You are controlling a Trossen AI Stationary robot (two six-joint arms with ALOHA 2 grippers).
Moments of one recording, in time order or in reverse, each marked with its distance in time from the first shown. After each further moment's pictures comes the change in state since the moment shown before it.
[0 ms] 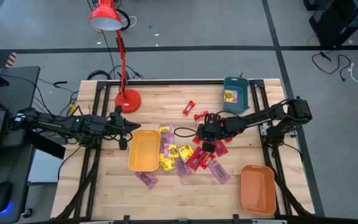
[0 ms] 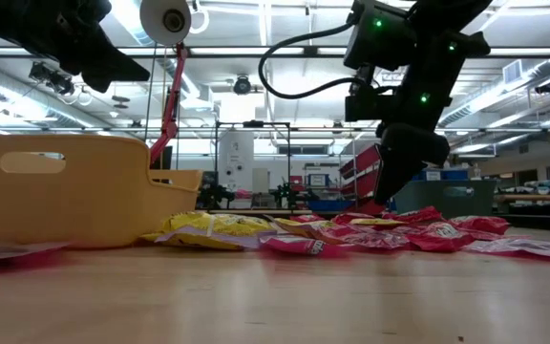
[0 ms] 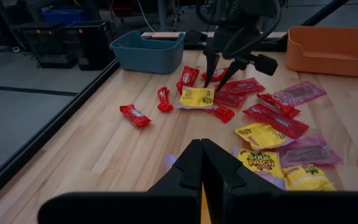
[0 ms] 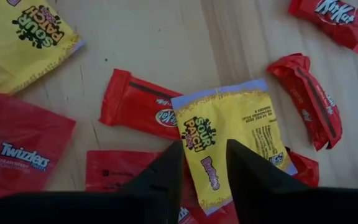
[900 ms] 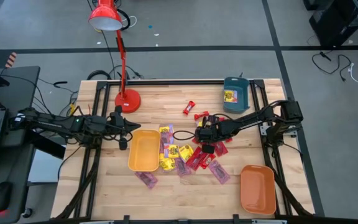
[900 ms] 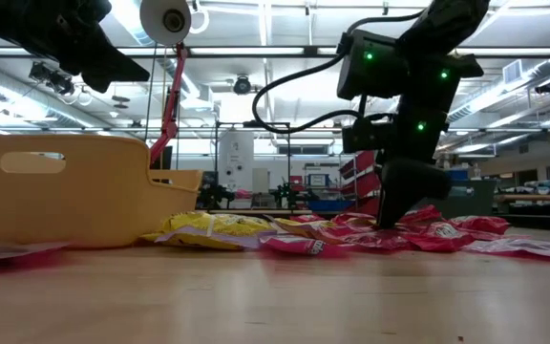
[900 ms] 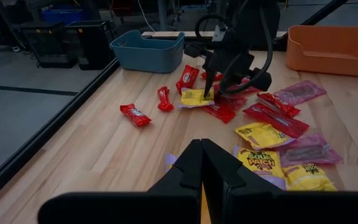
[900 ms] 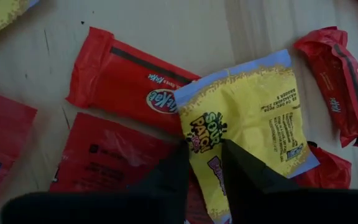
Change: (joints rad) left arm 0.000 0.000 0.000 -0.002 0.000 0.000; right arm -0.003 0.111 0.000 0.019 0.018 -0.004
